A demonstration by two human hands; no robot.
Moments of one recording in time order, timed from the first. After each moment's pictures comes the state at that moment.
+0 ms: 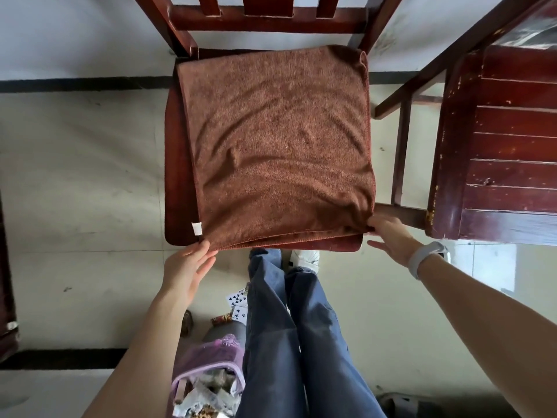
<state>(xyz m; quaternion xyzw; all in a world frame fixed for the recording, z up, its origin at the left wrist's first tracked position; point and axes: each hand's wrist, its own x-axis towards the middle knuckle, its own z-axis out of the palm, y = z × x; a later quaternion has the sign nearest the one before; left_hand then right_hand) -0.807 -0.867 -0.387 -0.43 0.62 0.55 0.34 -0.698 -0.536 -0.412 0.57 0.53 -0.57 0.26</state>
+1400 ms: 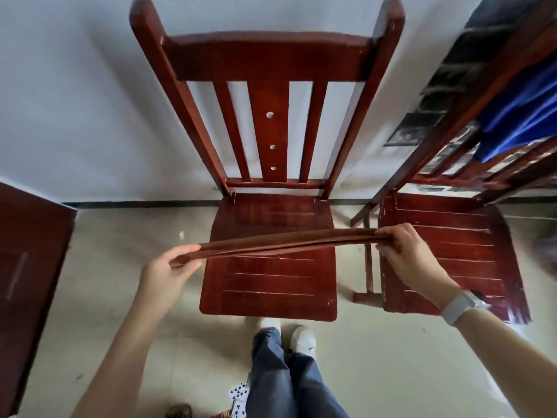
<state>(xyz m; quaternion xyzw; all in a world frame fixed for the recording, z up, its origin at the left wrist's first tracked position) -0.885 -0.843 -0.138 0.00 0.87 0.46 0.16 -0.737 -0.478 -0.154 0.22 0.91 -0.36 -0.03</state>
